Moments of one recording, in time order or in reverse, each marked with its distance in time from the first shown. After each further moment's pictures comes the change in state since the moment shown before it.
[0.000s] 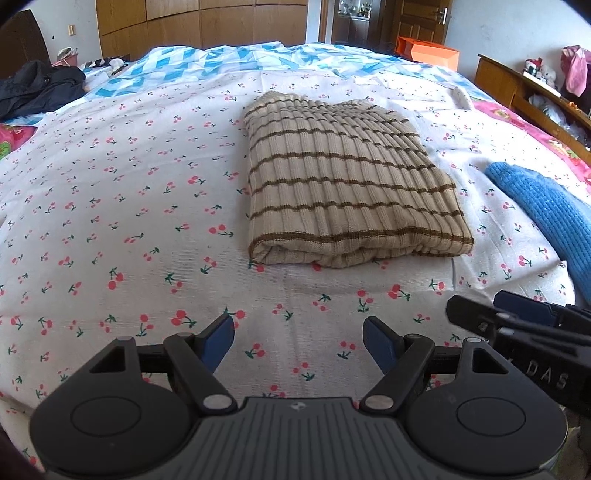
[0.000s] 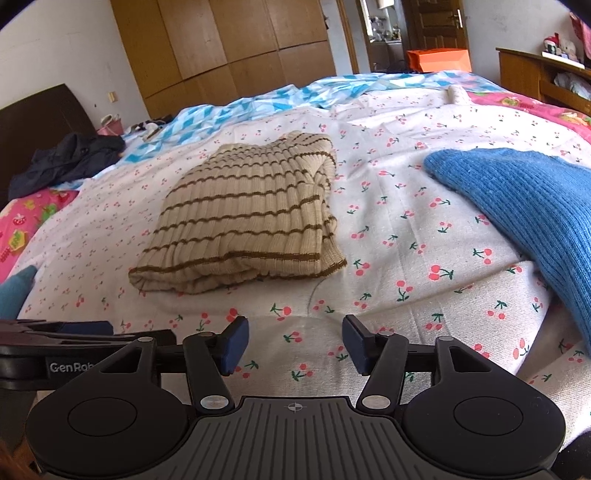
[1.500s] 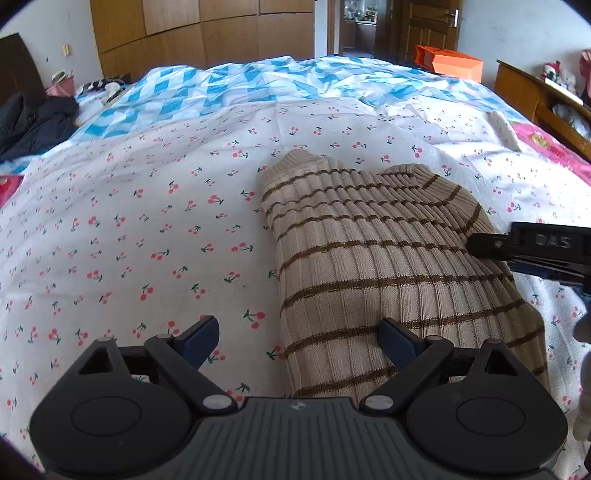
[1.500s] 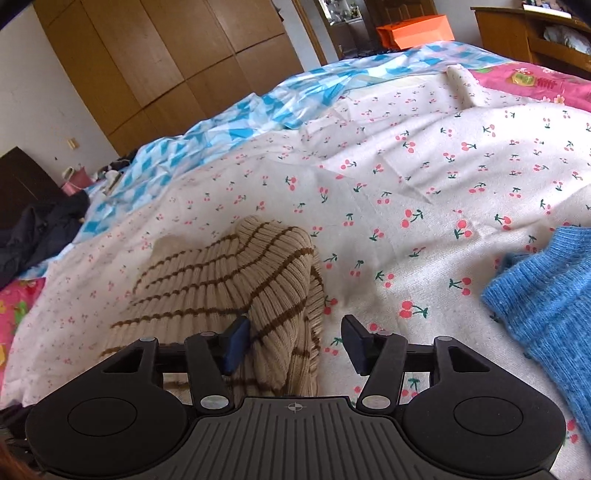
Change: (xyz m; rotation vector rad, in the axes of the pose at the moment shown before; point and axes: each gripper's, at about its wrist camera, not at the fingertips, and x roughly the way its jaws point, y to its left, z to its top) left arm 0.067 0.026 0.117 0.024 -0.028 0.053; right arm 0.119 -0.046 0.138 0.218 0.015 0.033
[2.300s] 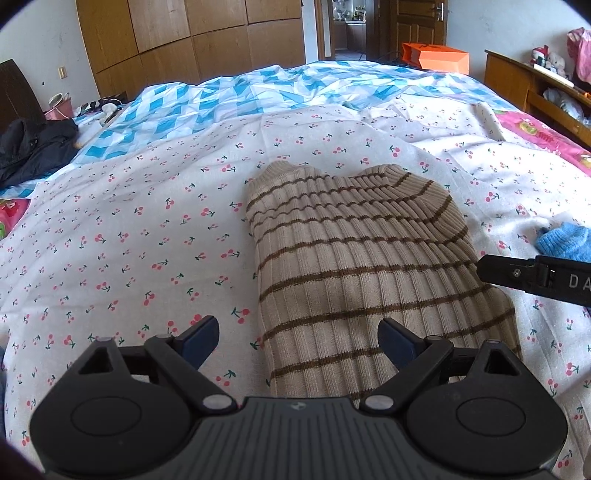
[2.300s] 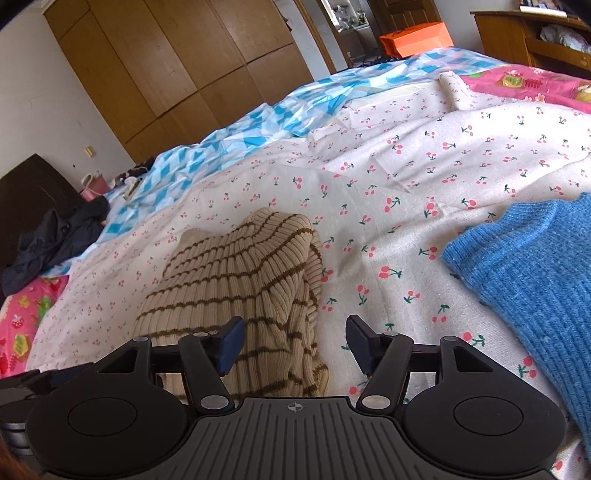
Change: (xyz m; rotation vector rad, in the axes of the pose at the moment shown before) left arm -0.024 -0.028 -0.005 0.077 -0.017 0.038; right arm -0.045 -0.007 -0.024 -0.032 -0.023 0.019
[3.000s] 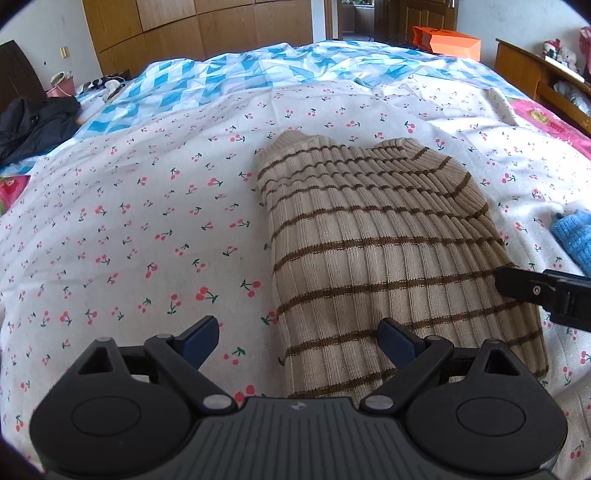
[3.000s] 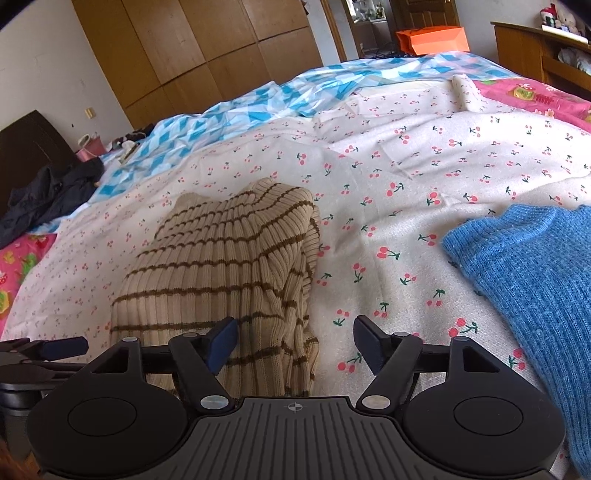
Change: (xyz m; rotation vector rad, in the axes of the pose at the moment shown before) left arm 0.014 0.013 -0.010 -0.031 0.066 -0.001; right arm 0.001 0.012 -0.011 -0.093 0.065 -0.038
